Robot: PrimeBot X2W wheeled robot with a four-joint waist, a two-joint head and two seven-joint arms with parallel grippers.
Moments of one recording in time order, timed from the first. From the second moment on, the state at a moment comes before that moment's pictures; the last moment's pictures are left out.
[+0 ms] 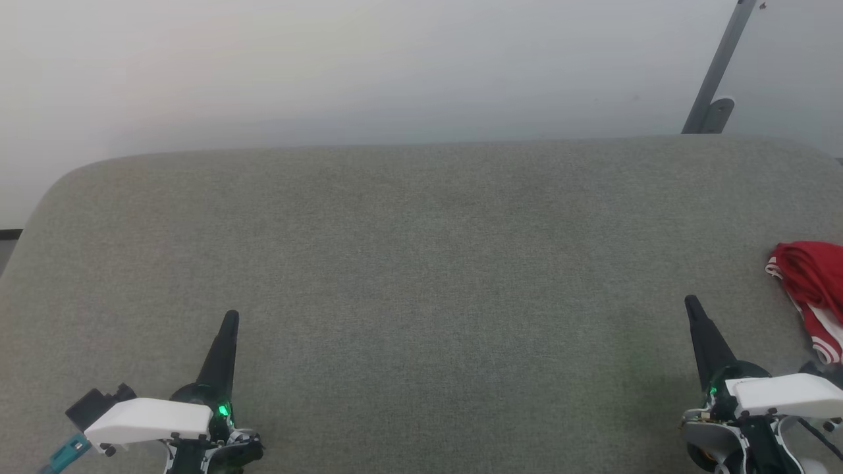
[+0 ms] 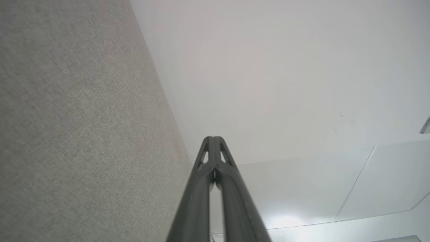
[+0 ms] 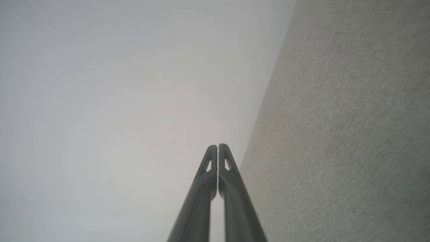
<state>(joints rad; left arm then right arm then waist) -0.07 0.08 0.07 0.22 -1.50 -0.13 0.05 -0.08 -0.07 -0.11 0.24 1.50 0.13 0.08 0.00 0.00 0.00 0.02</state>
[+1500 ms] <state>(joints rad) -0.10 0.07 0.09 0.25 -1.63 -0.13 0.10 -0.11 -0.05 -0.11 0.24 1.61 0.13 0.11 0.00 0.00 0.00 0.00</state>
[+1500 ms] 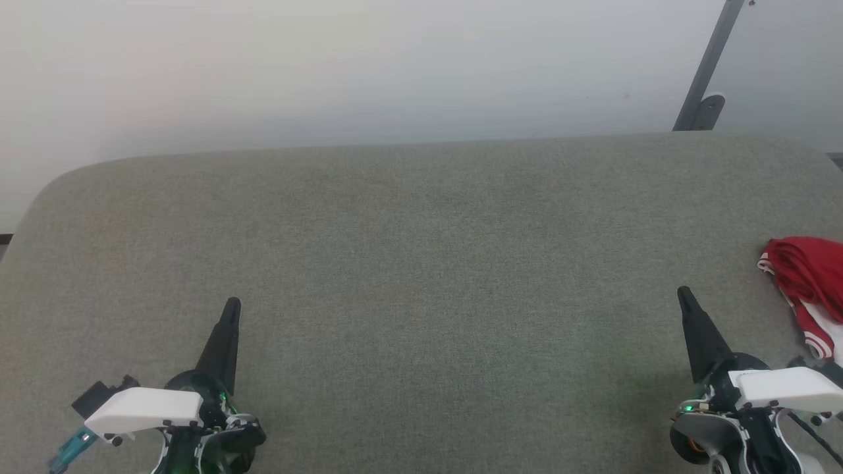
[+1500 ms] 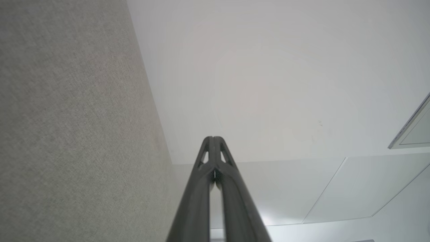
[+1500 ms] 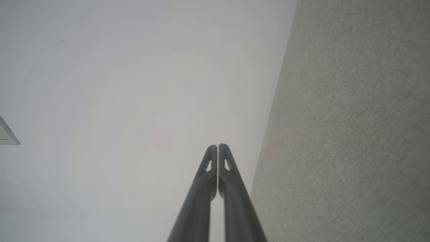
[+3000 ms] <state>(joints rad) -0.10 0.06 0.10 0.25 -1.63 -0.13 0.10 -0.11 -0.05 -0.11 0.24 1.61 0.13 0.11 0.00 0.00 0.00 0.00</state>
